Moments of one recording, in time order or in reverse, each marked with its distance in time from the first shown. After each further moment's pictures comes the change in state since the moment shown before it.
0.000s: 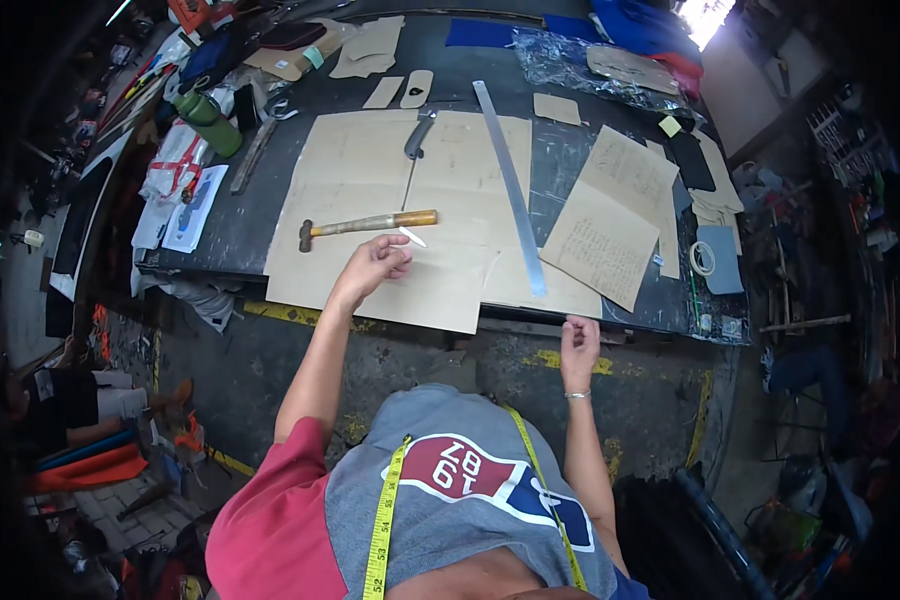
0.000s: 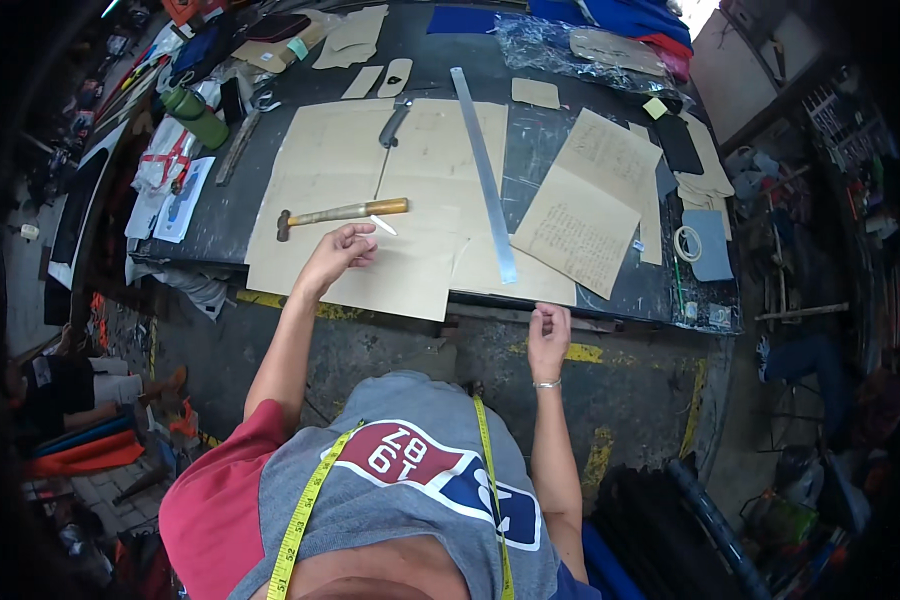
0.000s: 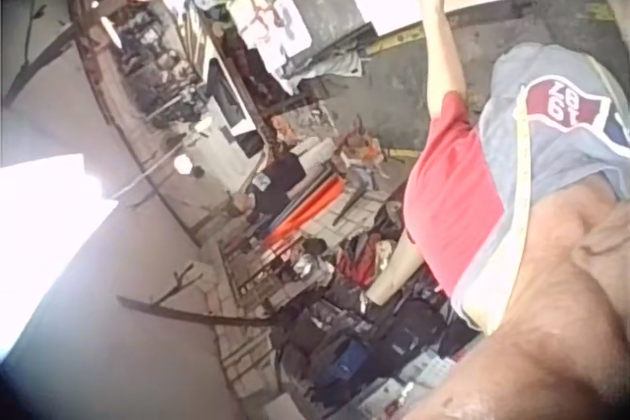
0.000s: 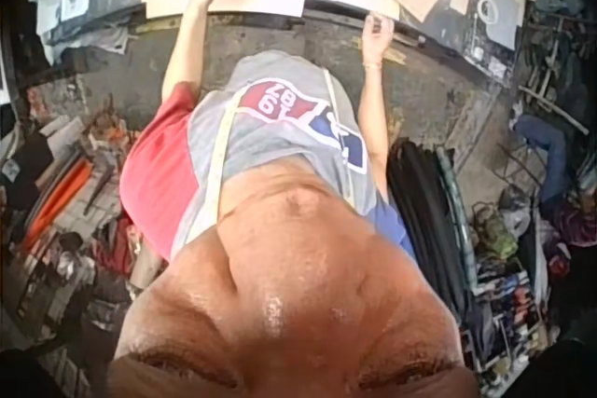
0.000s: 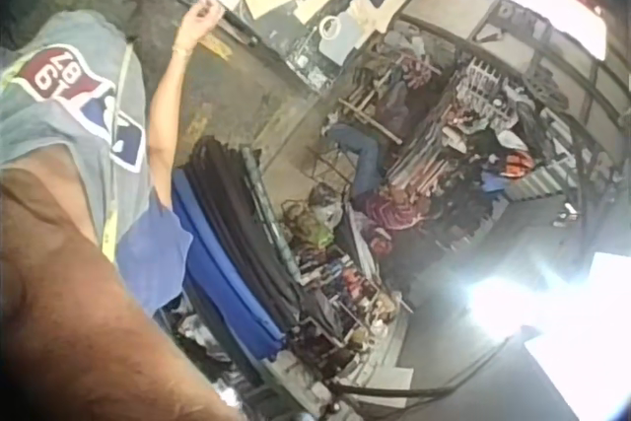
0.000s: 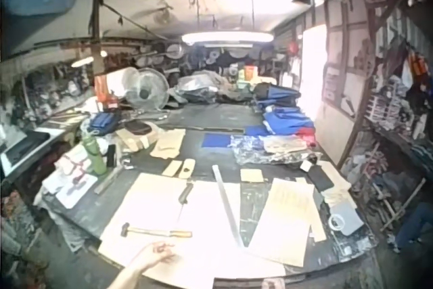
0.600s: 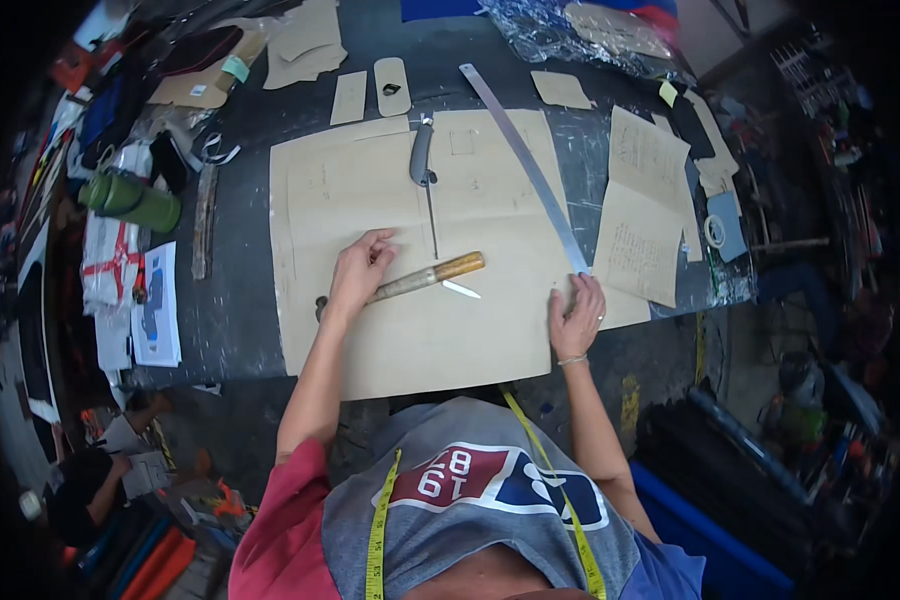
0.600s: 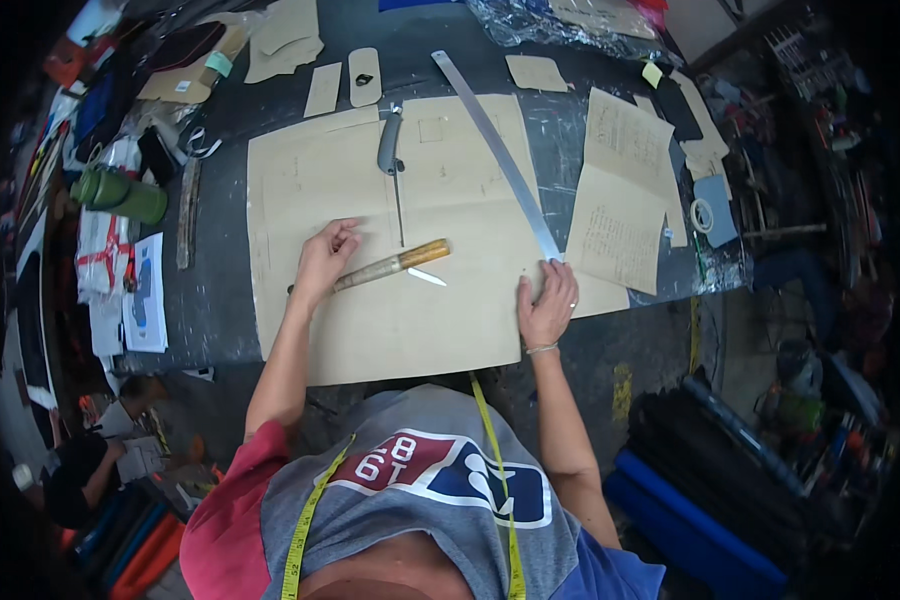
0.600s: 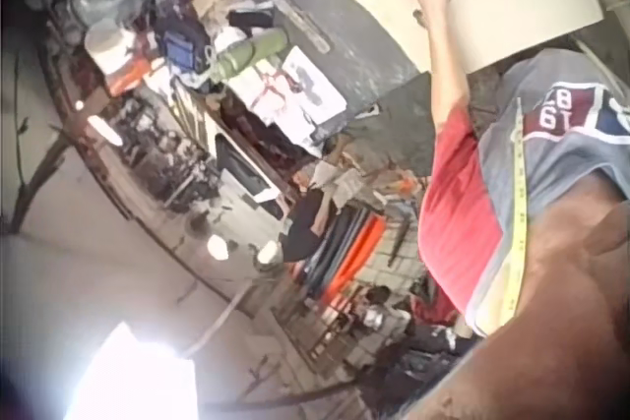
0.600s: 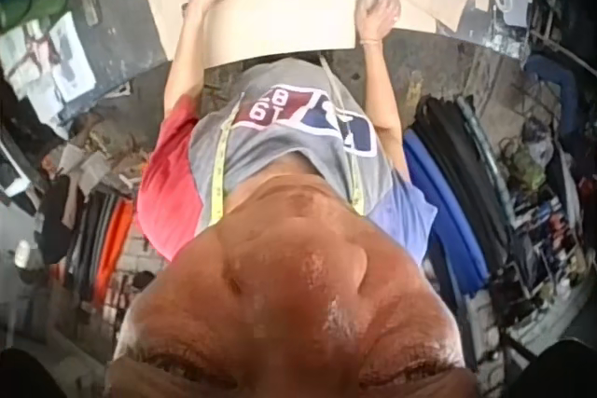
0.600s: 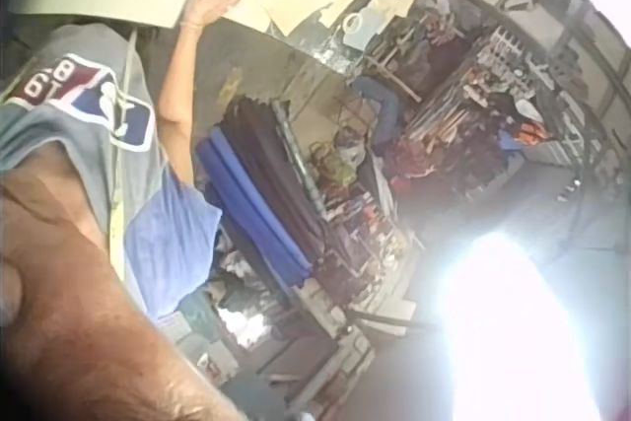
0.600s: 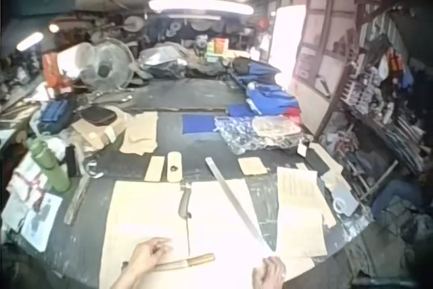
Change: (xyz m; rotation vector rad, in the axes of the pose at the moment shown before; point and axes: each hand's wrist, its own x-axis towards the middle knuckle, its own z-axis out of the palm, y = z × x) left_hand 0.138 -0.007 -0.129 0.455 0.032 0.205; right_hand 0.040 -0.075 0.164 -0.741 0.156 -0.163
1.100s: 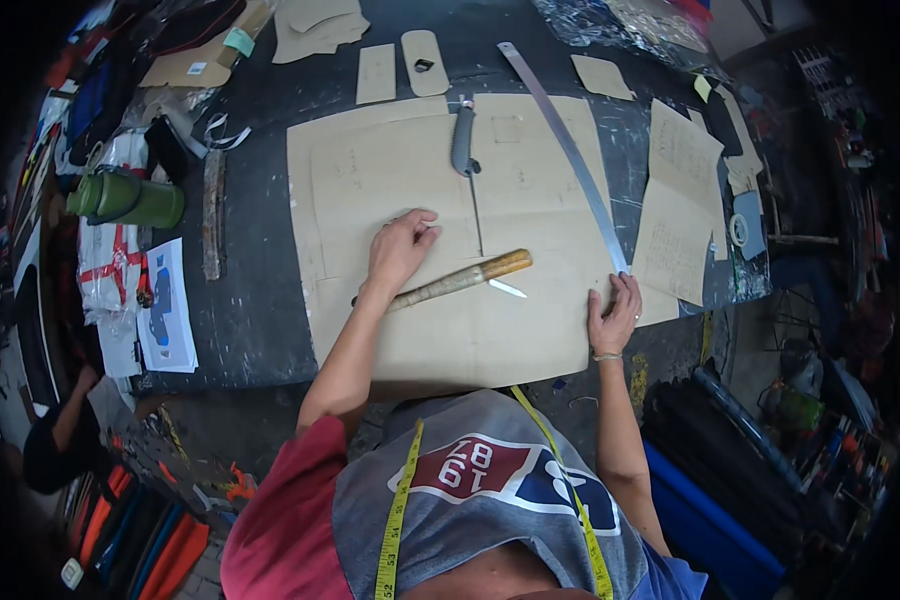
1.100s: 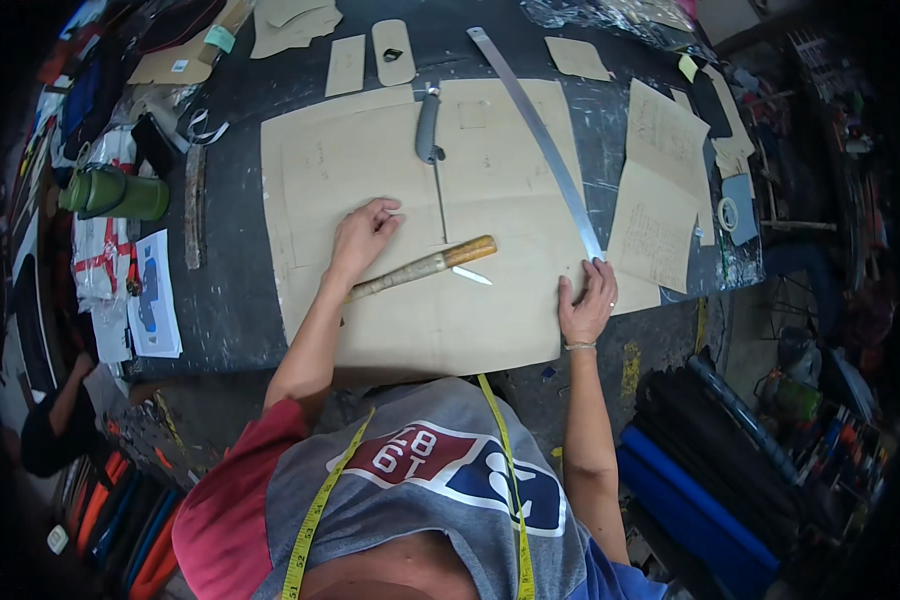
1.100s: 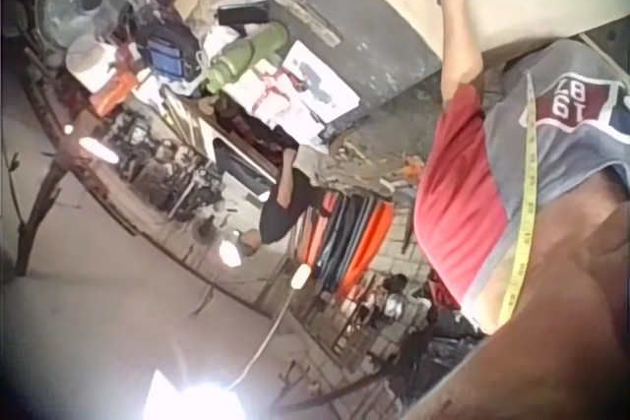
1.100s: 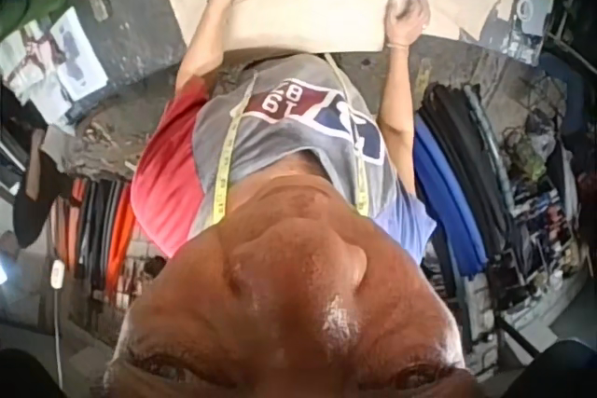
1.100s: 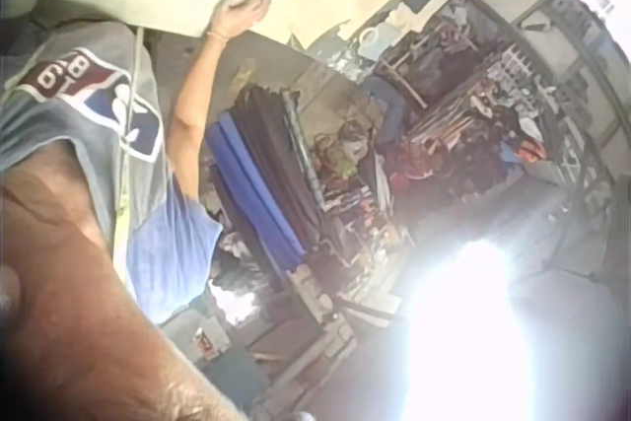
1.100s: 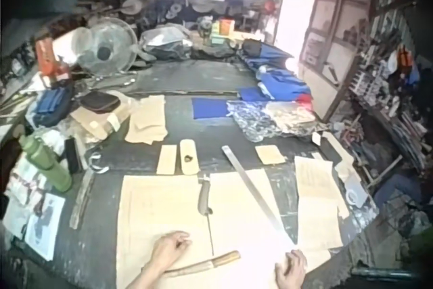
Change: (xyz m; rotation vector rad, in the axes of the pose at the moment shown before) left_hand 0.044 -0.034 -0.004 0.085 -0.068 0.032; right_hand 0.004 -0.012 0.006 -0.033 -0.059 0.014
